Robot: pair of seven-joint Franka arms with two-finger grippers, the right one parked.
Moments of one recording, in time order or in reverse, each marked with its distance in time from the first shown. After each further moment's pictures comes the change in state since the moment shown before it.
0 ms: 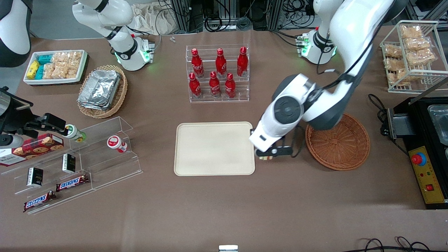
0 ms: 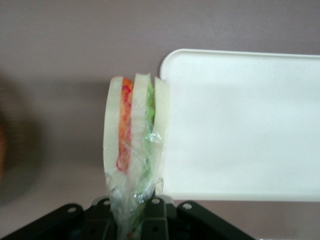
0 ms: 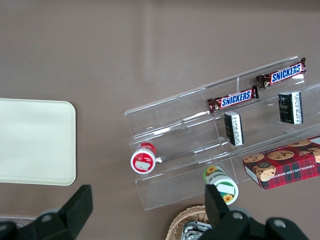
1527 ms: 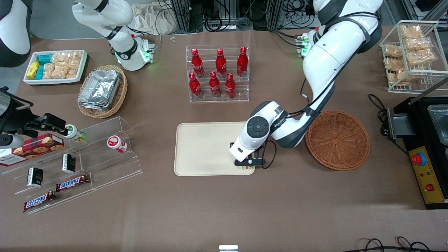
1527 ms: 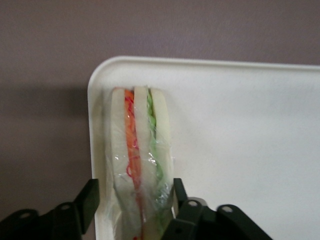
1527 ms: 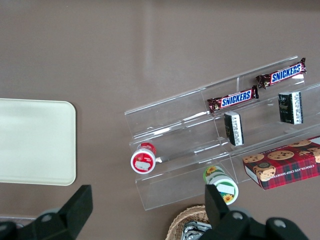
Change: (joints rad) arm -0.078 0.196 0.026 0.043 0.106 0.231 -0.077
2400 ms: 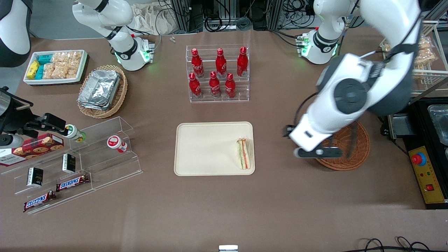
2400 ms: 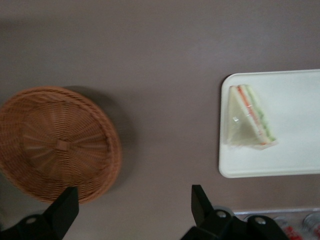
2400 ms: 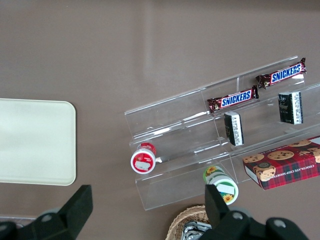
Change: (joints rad) arm 0.317 -0.461 0.009 0.048 -0.205 -0.575 0.489
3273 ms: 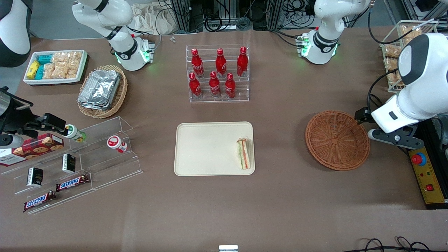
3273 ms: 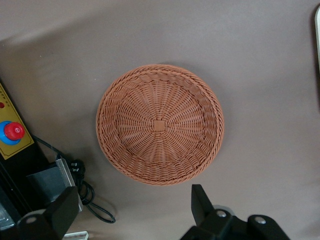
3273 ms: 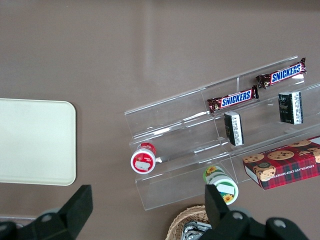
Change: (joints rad) arm 0.105 -0.254 0.214 -0.291 -0.027 0.063 0.542
